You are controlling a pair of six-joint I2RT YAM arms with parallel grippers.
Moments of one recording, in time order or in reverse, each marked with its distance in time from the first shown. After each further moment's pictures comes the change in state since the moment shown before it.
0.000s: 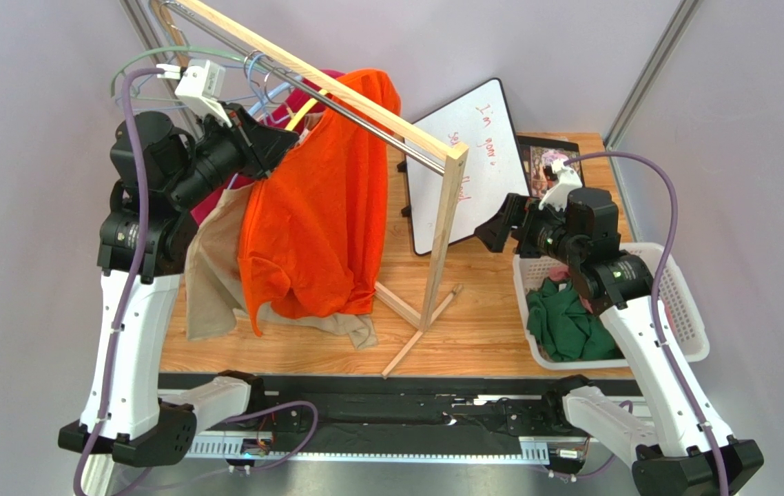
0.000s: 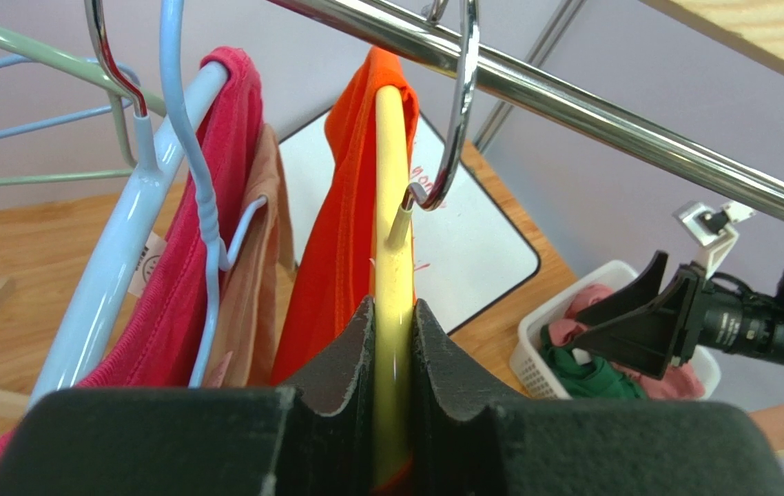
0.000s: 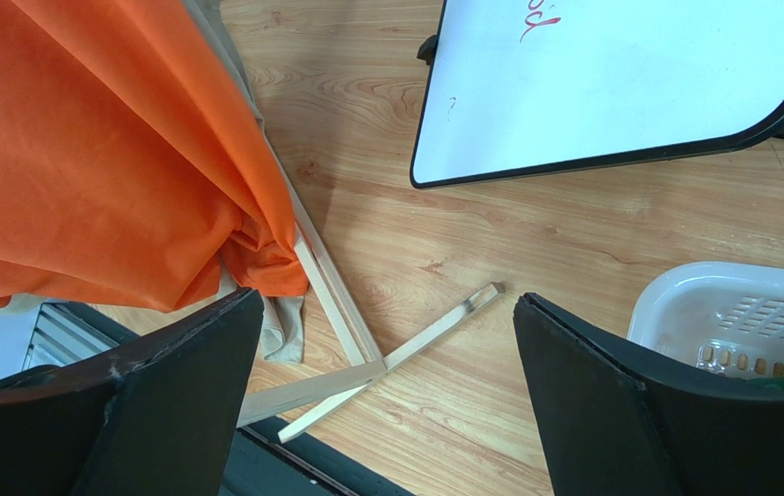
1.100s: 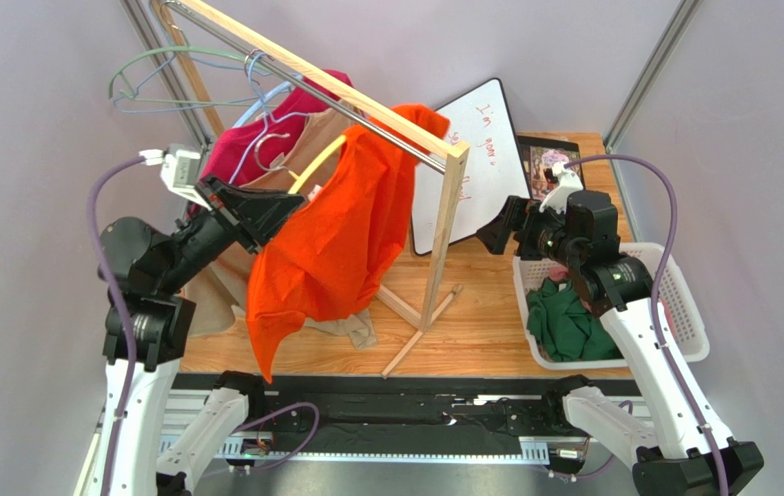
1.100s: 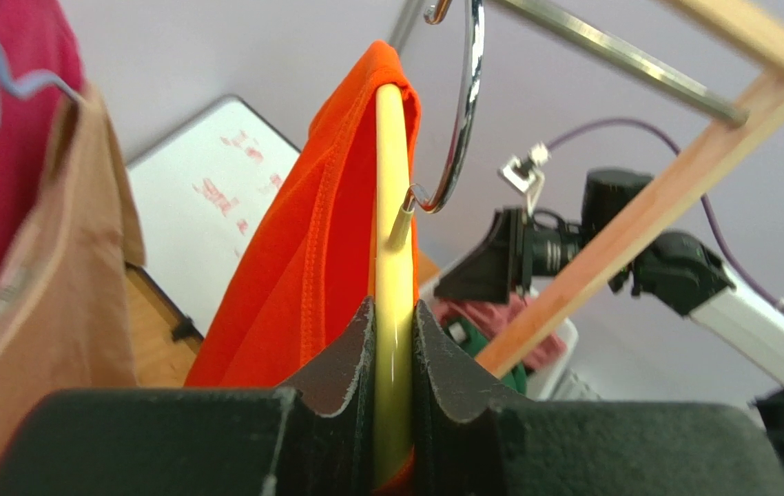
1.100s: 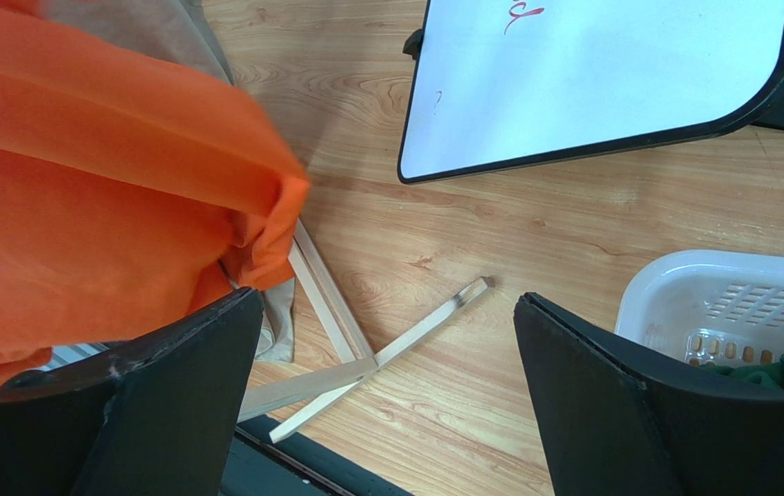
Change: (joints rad) left arm 0.038 -0.415 -0.501 0.383 0.201 -0.249; right arm 0.000 -0.012 -0.016 -0.005 0.022 -0.003
